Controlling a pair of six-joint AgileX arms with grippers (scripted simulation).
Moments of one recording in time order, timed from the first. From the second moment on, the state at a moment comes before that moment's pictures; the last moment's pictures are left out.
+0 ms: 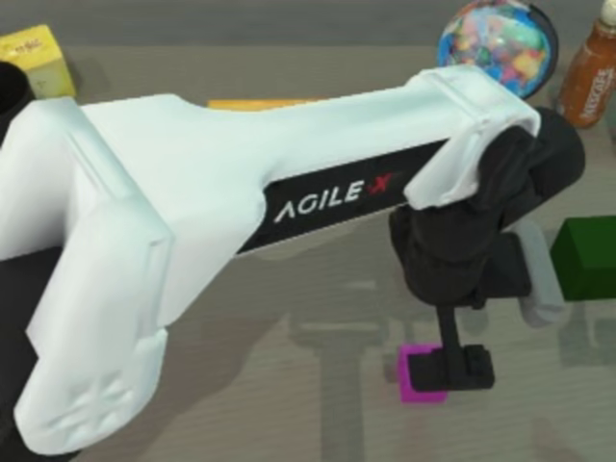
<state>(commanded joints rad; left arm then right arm) -0.99 2.26 1.93 -1.22 0.01 0.58 0.00 0.00 0.00 0.00 0.00 0.00</state>
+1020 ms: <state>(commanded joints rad) -0.40 0.98 0.84 -0.58 -0.02 0.24 0.24 1.20 0.96 -0.65 0.00 0.10</state>
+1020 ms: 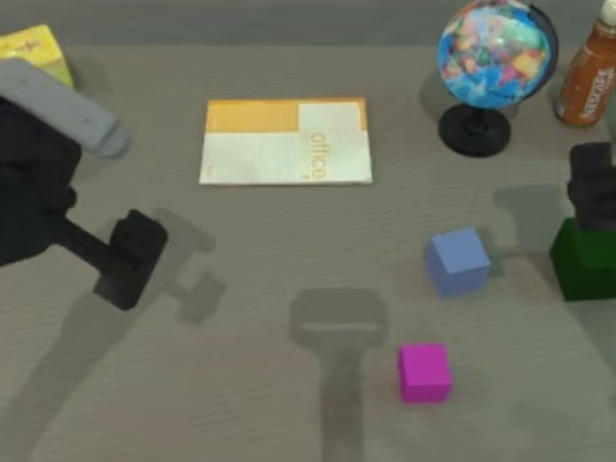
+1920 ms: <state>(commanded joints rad) 0.02 0.00 0.00 0.00 0.00 0.00 0.43 2.16 1.73 -1.15 0.00 0.17</state>
